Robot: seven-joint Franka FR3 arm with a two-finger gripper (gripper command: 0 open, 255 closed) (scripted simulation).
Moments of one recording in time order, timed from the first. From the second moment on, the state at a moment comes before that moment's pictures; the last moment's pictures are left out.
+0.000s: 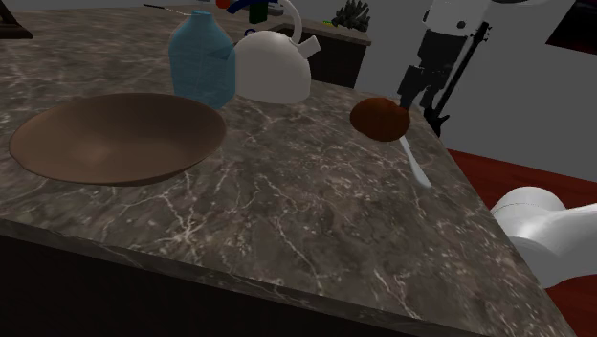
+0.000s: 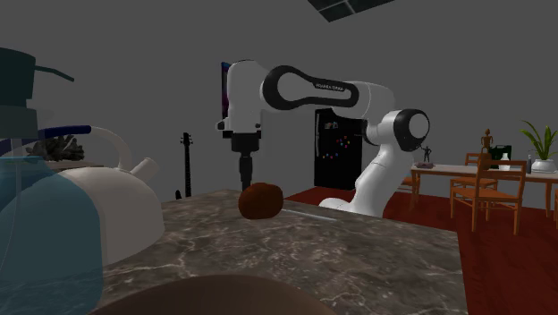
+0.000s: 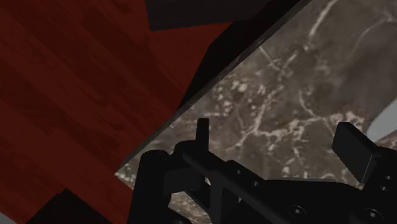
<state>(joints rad) 0.00 -0.77 -0.04 -2.32 -0.09 1.53 0.10</state>
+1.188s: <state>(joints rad) -0.15 -1.18 0.27 -2.43 0.39 1.44 0.95</state>
